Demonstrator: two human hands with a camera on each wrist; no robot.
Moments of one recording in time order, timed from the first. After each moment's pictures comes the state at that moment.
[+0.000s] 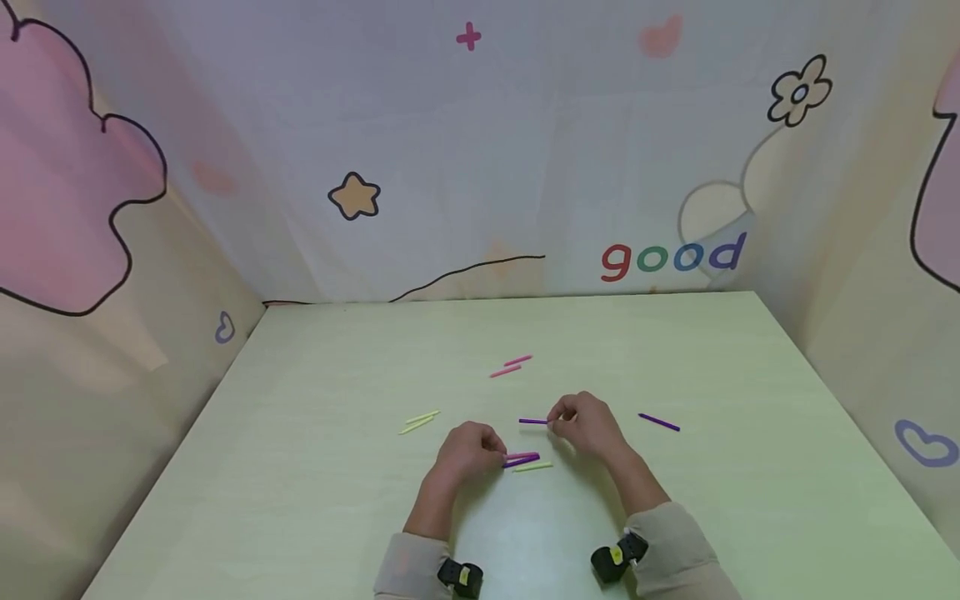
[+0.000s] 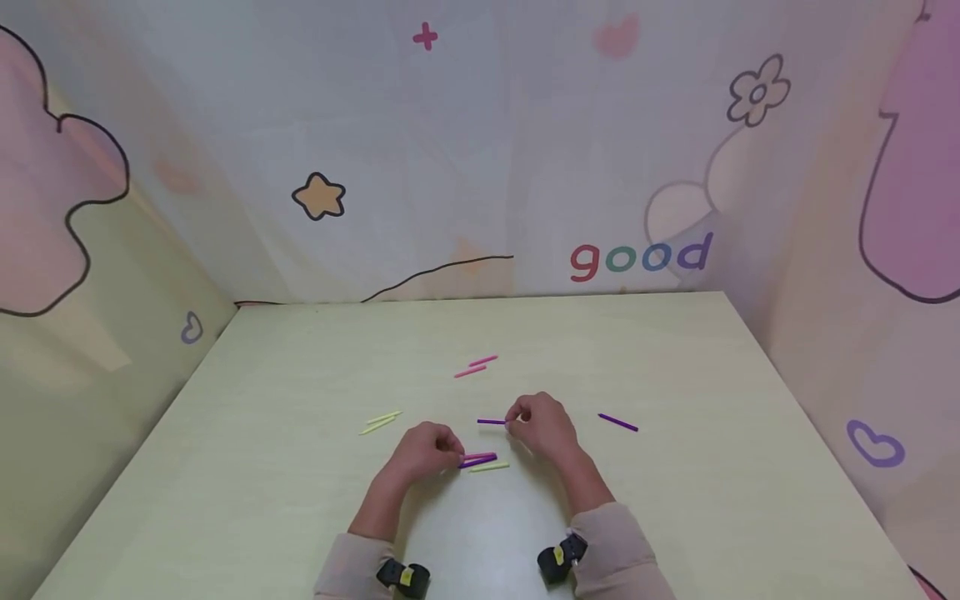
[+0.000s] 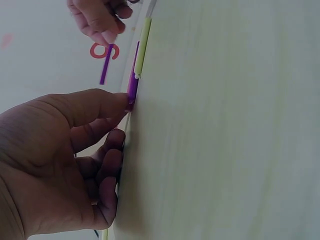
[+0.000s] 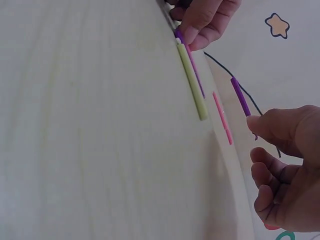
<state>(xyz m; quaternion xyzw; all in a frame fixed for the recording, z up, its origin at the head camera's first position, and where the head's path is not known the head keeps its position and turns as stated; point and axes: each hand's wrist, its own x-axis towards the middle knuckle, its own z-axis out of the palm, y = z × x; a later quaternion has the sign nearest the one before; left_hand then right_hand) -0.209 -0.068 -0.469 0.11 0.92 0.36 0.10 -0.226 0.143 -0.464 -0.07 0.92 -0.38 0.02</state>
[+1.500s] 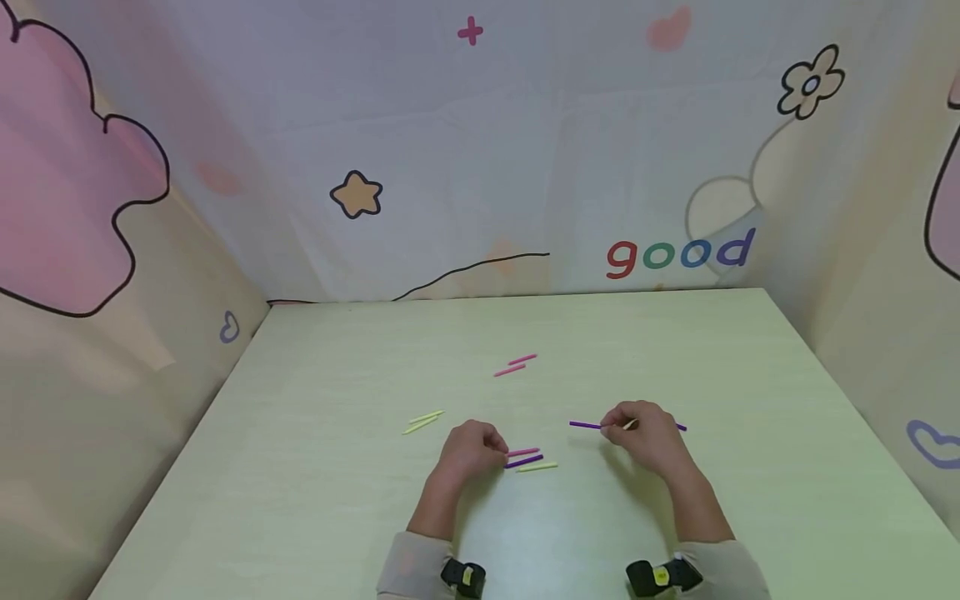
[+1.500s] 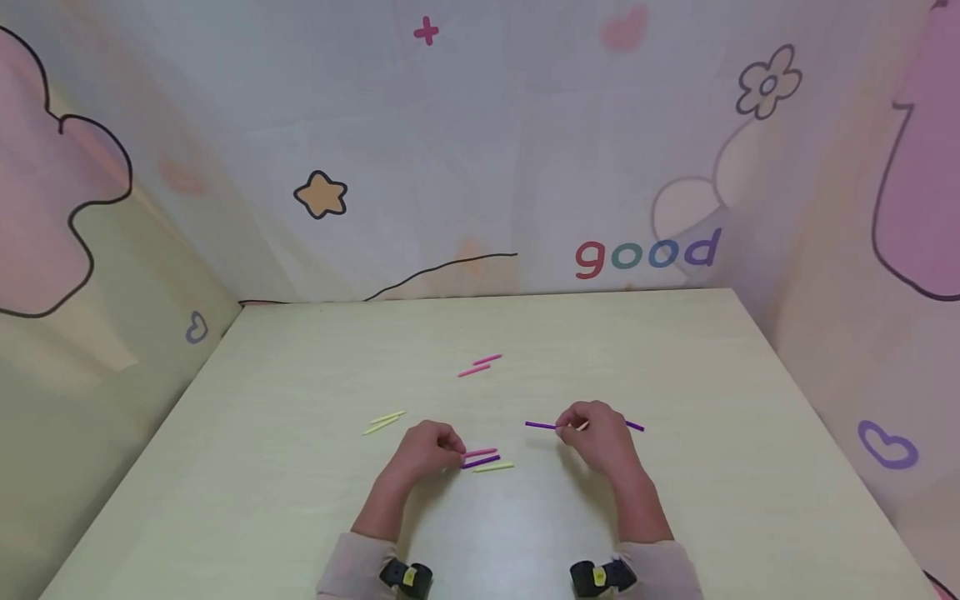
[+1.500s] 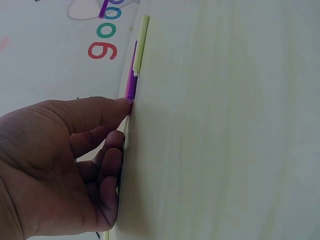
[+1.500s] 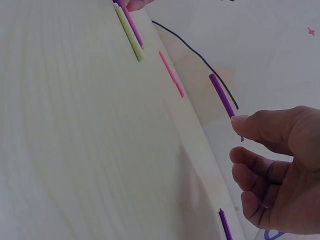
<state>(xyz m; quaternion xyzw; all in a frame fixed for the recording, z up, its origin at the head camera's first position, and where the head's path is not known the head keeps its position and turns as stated) -0.210 -0.069 -0.470 0.10 0.92 0.37 0.09 -0.195 0.198 -0.452 -0.05 0.91 -0.41 0.00</state>
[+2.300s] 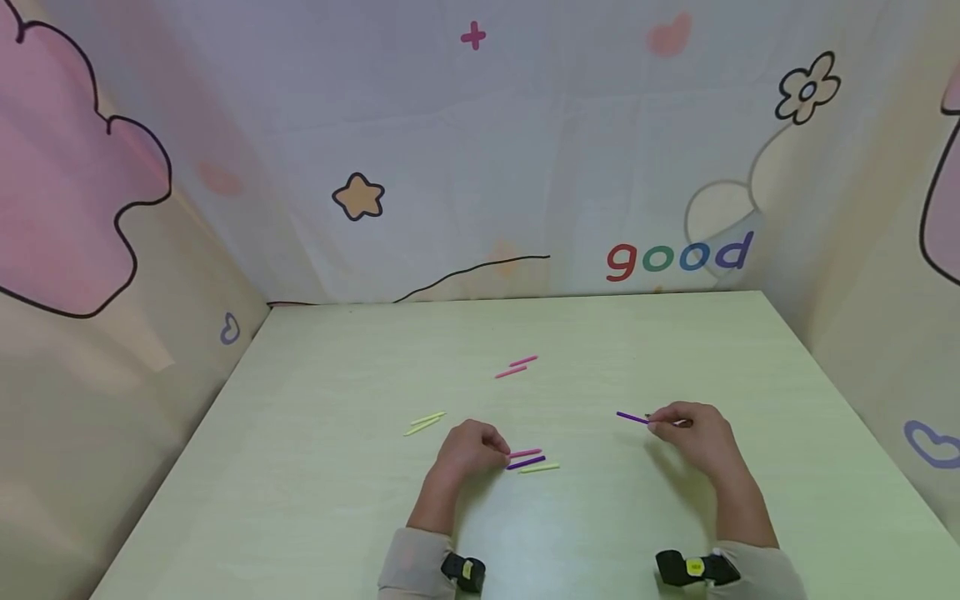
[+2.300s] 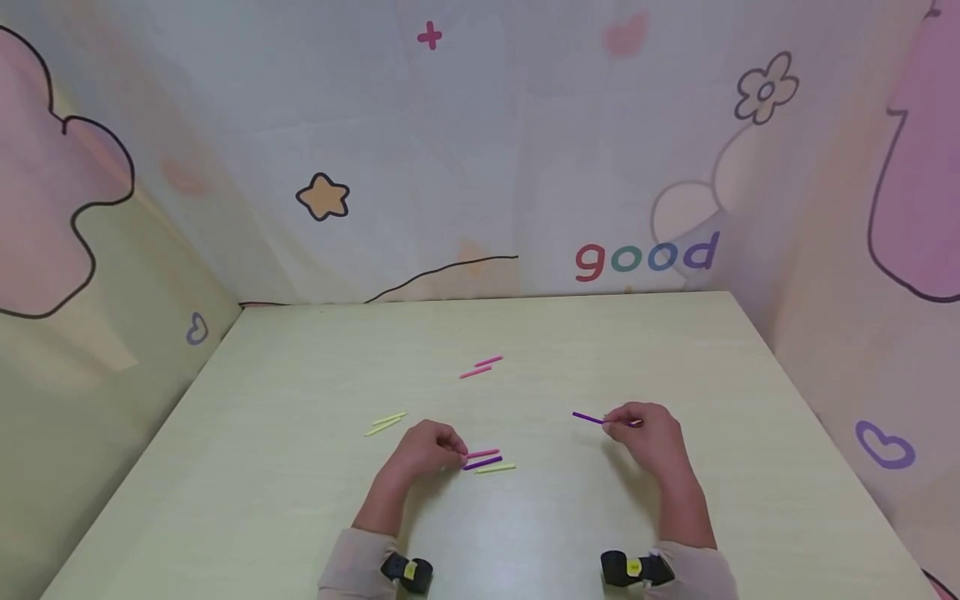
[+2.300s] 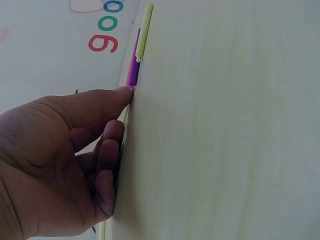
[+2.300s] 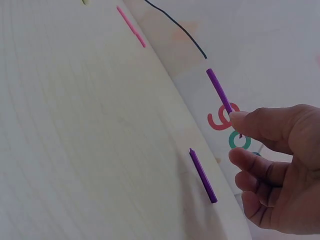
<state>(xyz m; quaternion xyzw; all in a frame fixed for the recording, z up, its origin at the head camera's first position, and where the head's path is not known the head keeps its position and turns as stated) -0.216 -0.073 -0.473 0.09 0.92 0.36 0.11 -0.186 0.248 -0.448 0.02 0.91 -0.41 -0.02</state>
